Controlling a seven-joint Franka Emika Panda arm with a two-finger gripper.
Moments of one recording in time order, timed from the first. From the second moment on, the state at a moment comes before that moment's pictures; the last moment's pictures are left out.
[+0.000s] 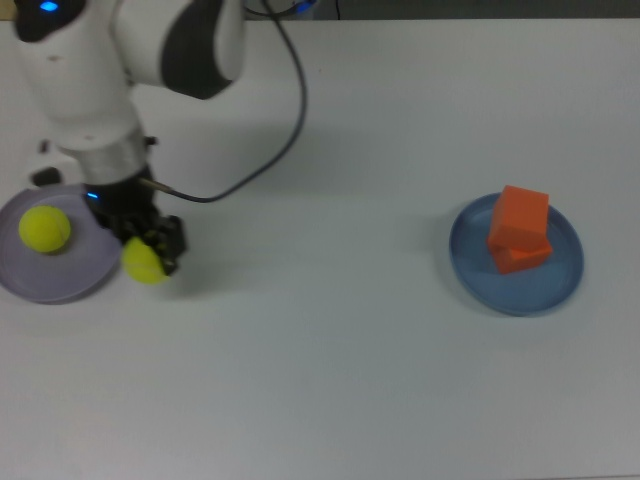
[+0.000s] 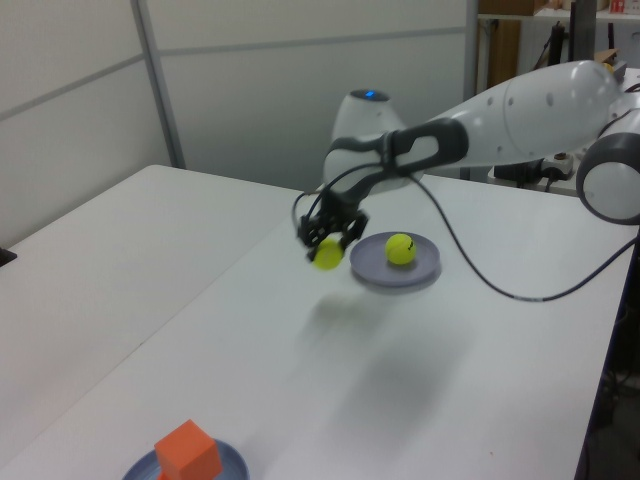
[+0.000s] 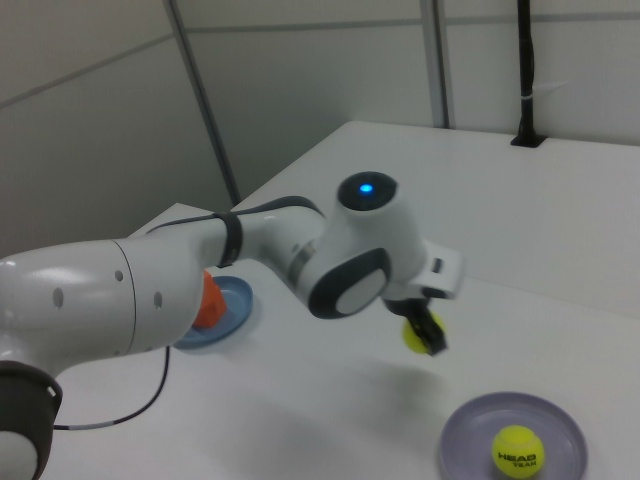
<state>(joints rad) 0.14 0.46 -0.17 -1.58 0.28 2.31 0.20</state>
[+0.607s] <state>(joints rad) 0.04 0.52 -0.23 -1.60 0.28 2.30 0.13</state>
